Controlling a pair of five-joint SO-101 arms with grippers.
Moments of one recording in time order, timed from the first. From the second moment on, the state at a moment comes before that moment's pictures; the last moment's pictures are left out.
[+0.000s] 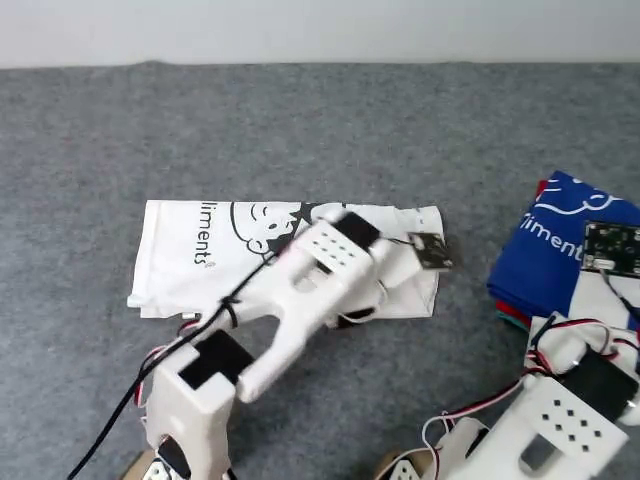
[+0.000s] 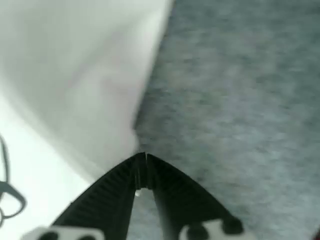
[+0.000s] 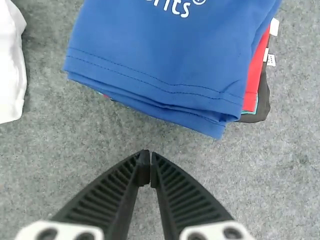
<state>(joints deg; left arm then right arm) 35.7 22.8 -0.7 87.4 -23.5 37.4 -59.5 45.6 80.4 25.9</state>
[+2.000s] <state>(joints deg) 33.2 41.9 -43.4 98.3 -21.7 37.4 -59.5 45.6 80.4 25.9</state>
